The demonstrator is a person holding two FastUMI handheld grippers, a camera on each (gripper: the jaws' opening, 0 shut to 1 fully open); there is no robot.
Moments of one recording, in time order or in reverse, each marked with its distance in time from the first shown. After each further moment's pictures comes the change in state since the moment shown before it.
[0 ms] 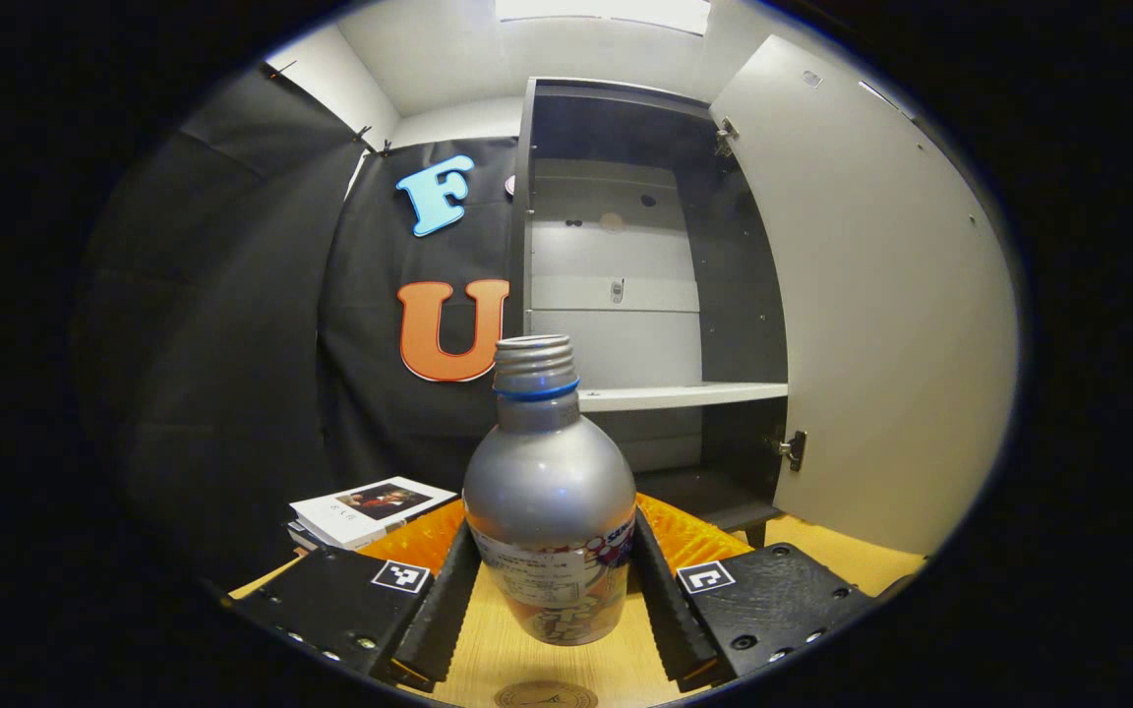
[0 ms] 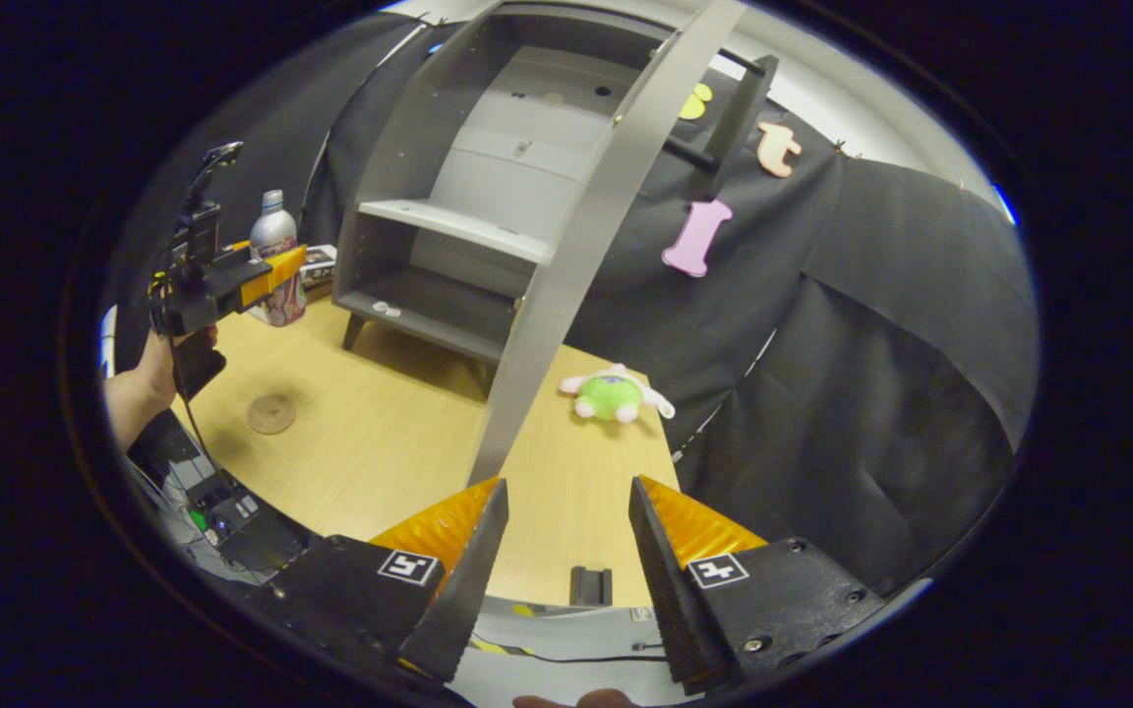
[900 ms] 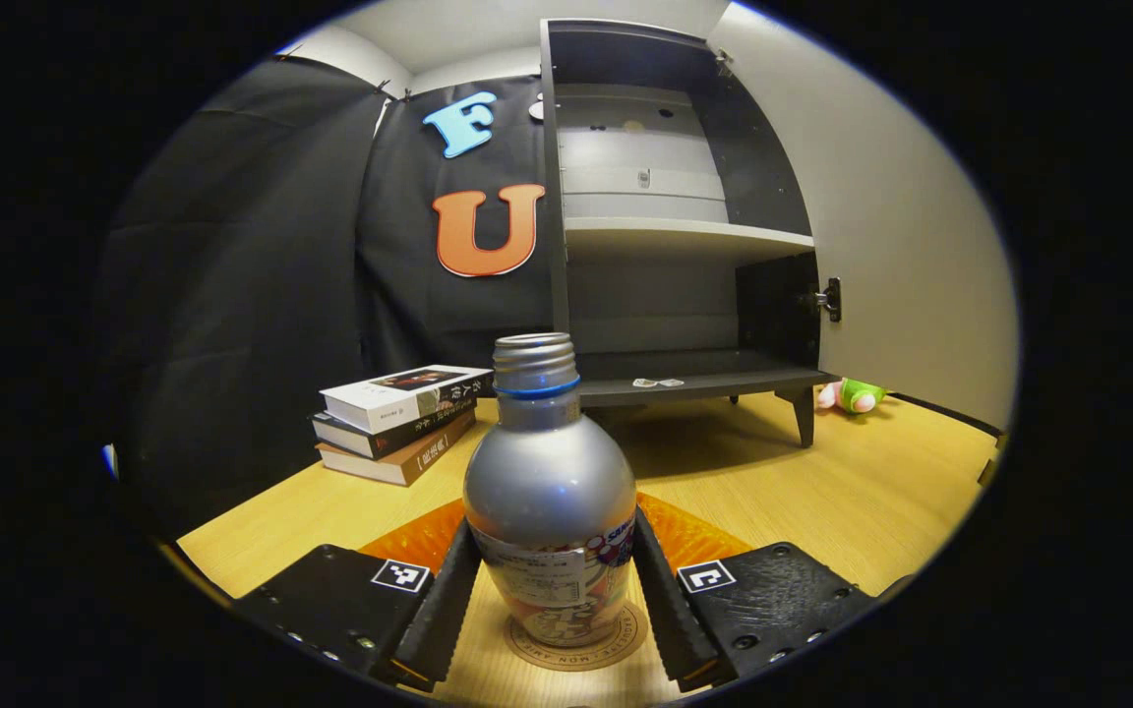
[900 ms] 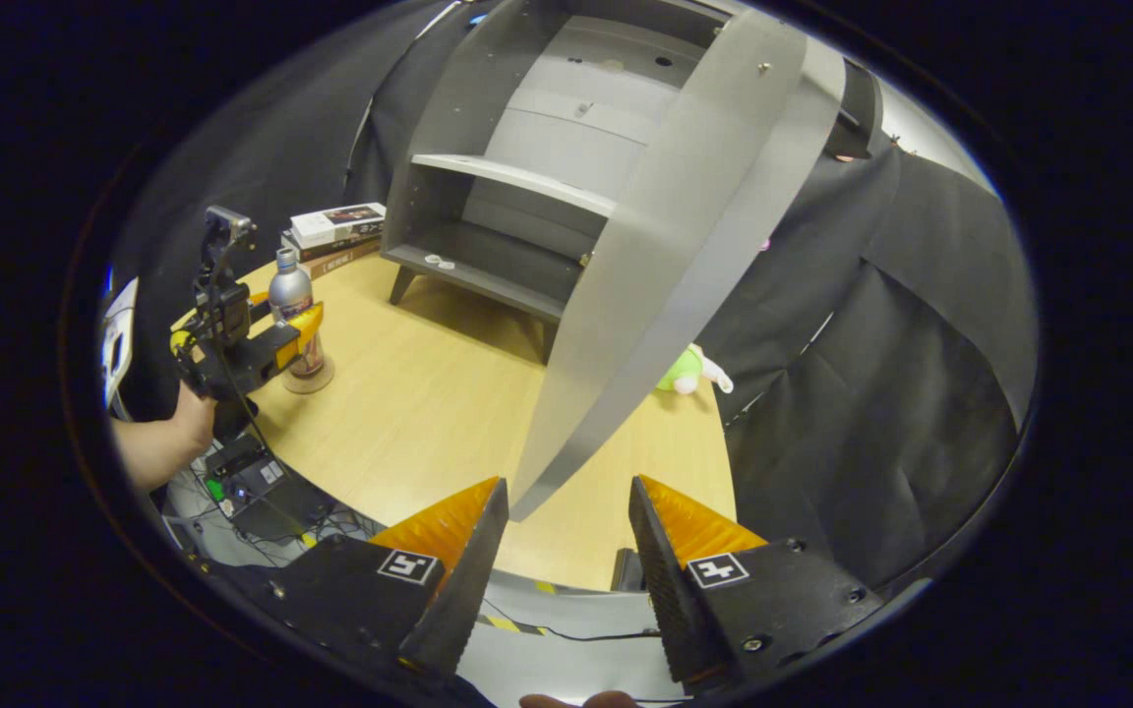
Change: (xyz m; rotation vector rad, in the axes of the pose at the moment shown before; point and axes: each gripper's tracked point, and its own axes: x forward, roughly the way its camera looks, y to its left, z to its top) left arm -0.040 0.013 -0.148 0.016 0.226 0.099; right arm 0.018 0.042 -0.016 -0.051 0.084 0.130
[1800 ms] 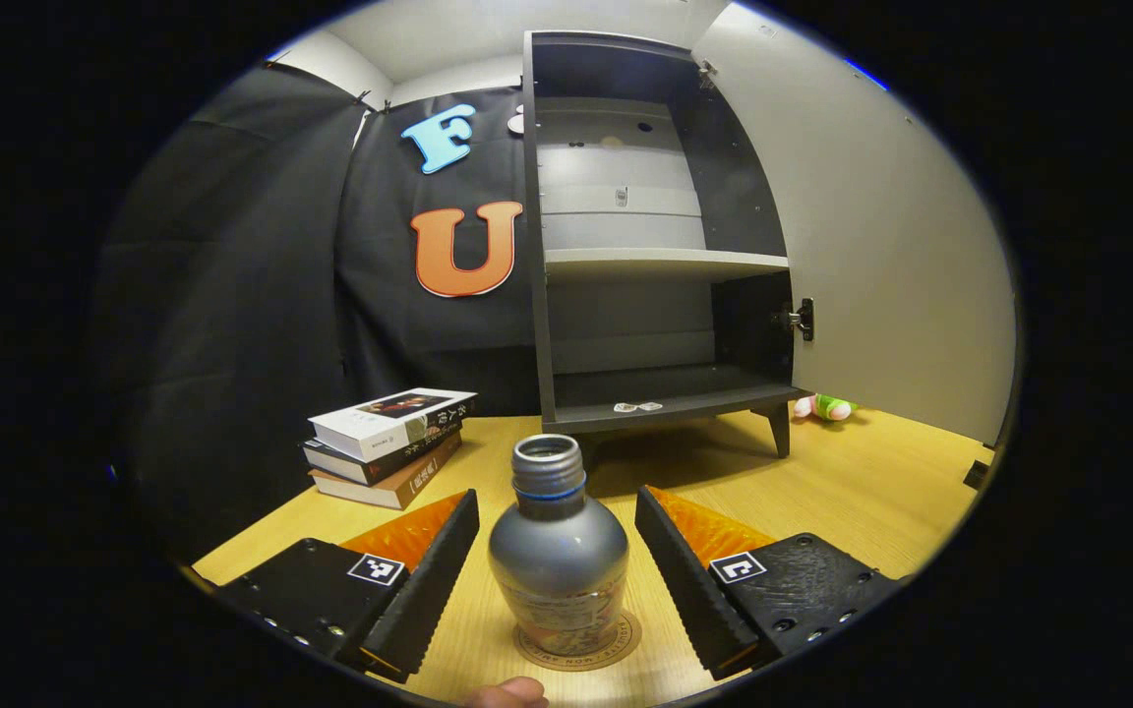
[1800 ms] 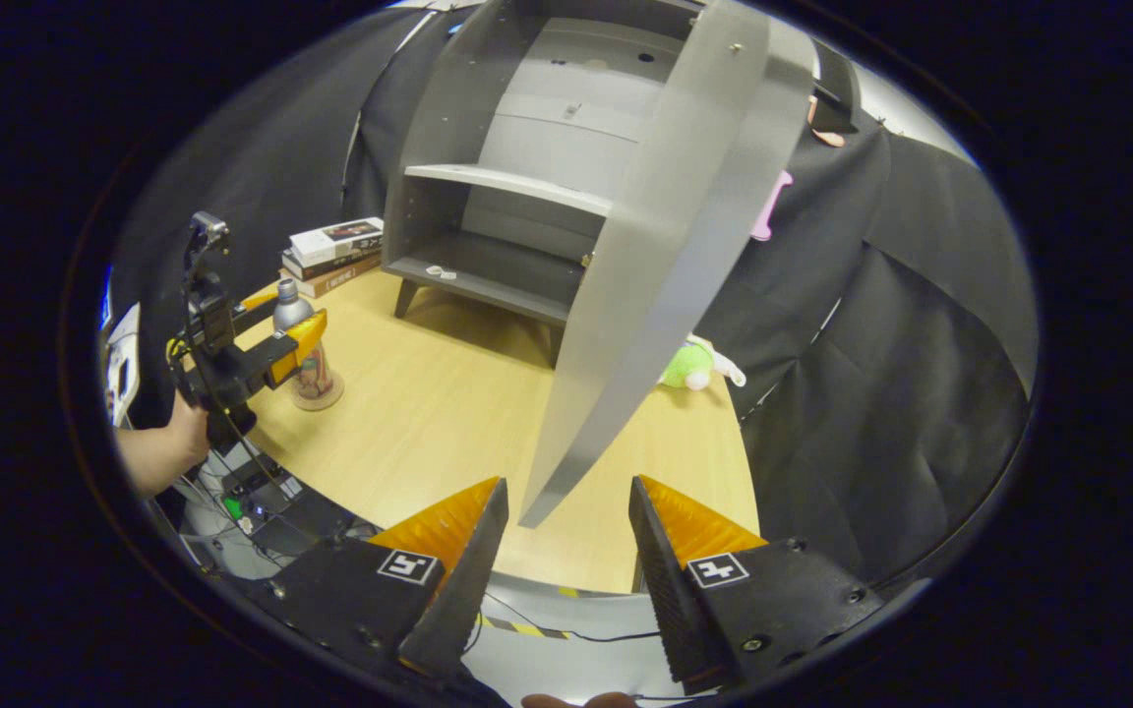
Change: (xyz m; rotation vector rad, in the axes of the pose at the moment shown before) left arm -0.022 0.000 0.049 0.045 -0.036 -0.068; right arm 0.003 0.006 -0.003 0.082 -0.003 0.042
